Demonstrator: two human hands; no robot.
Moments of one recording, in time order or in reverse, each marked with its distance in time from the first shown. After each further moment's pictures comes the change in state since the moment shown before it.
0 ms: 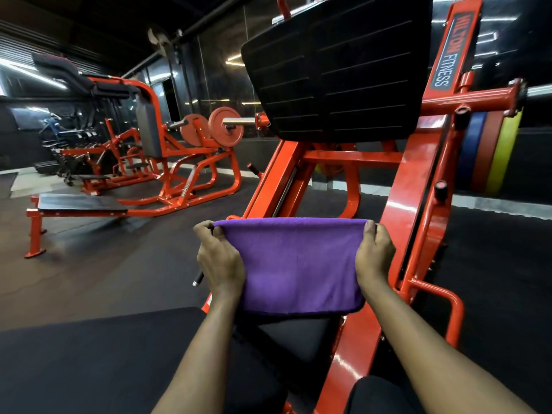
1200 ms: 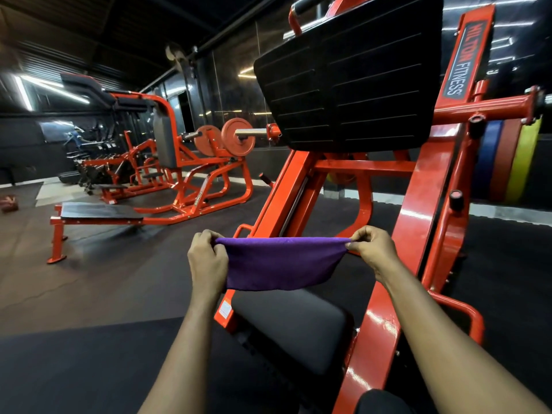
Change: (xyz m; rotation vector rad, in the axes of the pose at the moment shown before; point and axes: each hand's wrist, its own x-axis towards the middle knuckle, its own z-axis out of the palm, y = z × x) left_hand 0.053 -0.030 -0.026 0.142 -0.202 0.051; right_hand 0.038 0.001 0.018 -0.004 -0.487 0.156
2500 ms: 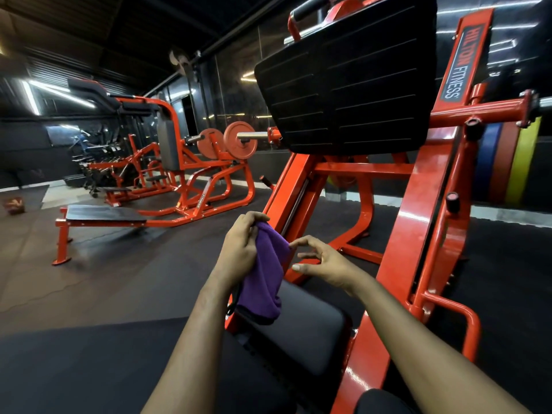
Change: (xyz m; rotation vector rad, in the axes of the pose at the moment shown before) left_hand -0.008 0.057 0.009 -0.175 -0.432 0.308; right_hand -0.053 -0.025 0.035 0.014 -0.745 -0.220
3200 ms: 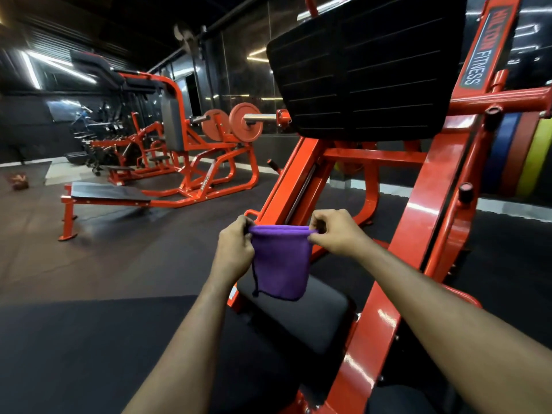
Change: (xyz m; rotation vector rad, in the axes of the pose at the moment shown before) left_hand -0.028 -0.034 -0.011 0.180 0.083 -0.194; right_hand 0.015 -0.050 0.000 -0.617 0.247 -0.044
